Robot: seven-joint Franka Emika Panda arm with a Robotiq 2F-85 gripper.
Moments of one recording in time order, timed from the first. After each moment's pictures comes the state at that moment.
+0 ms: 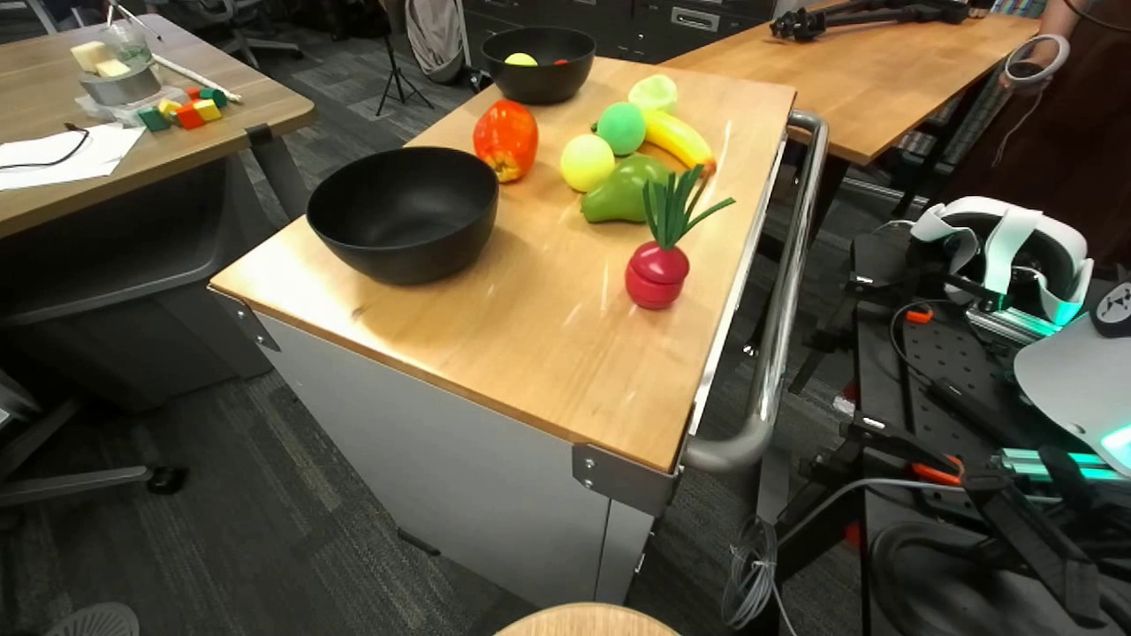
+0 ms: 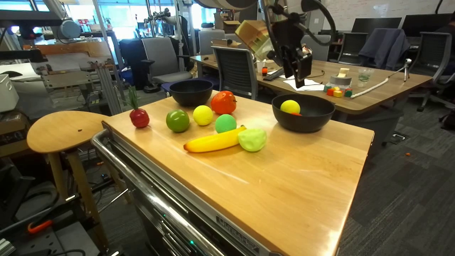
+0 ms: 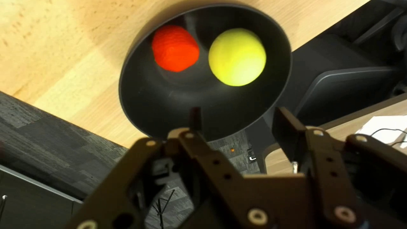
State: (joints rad) arm -0.16 0.32 -0.15 -1.86 0.15 2.64 0.26
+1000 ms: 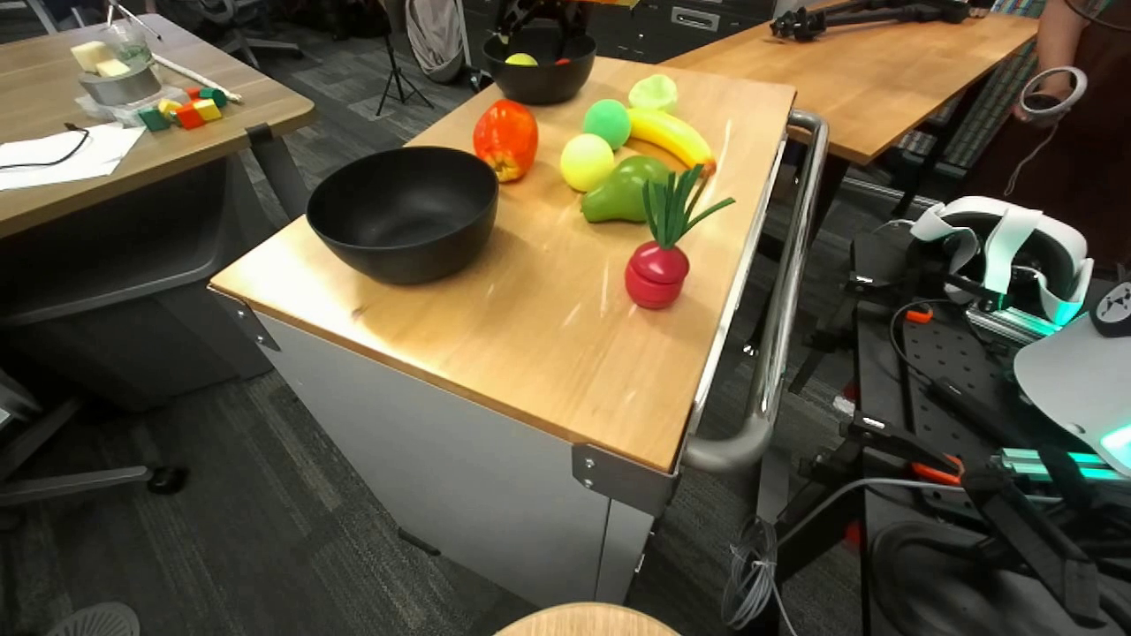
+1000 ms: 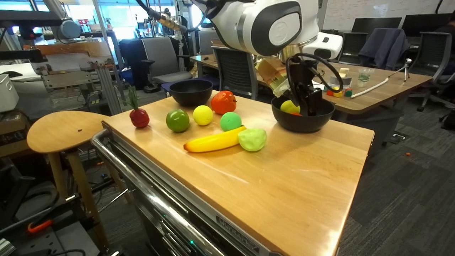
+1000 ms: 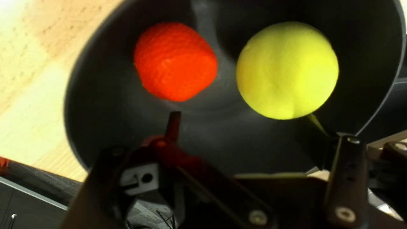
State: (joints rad) arm -0.17 0.61 -0.16 -1.62 0.15 2.62 0.30
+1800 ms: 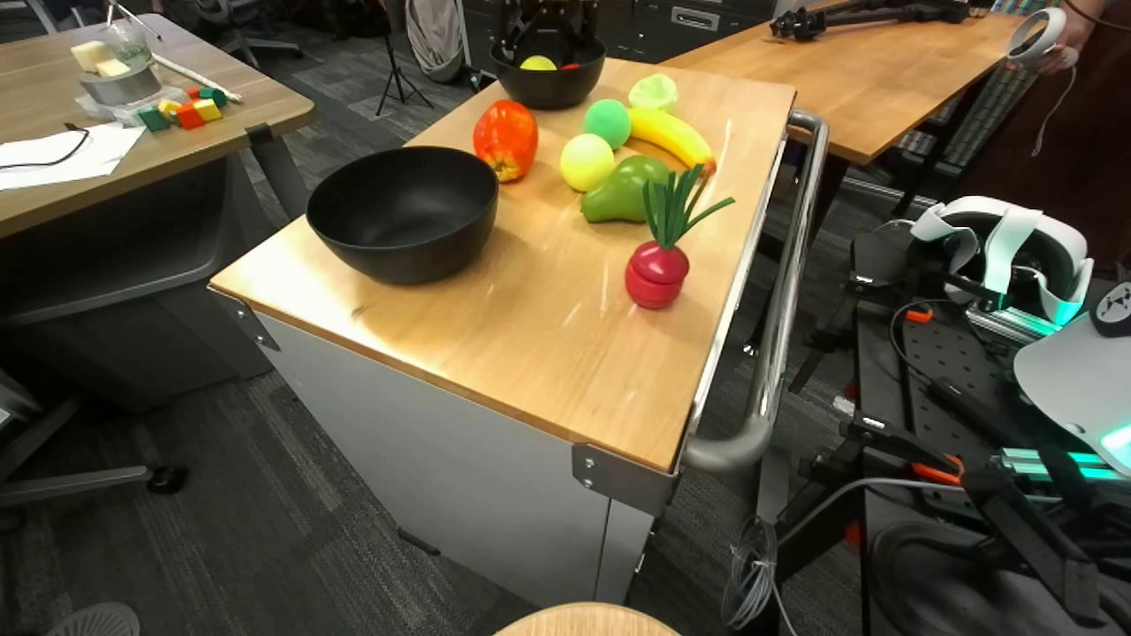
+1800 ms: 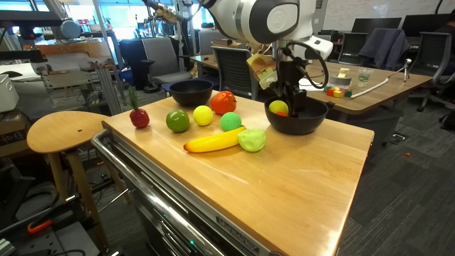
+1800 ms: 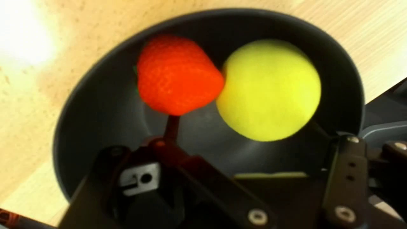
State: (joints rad) arm -0.16 0.59 -0.15 -1.59 0.17 2.37 0.35
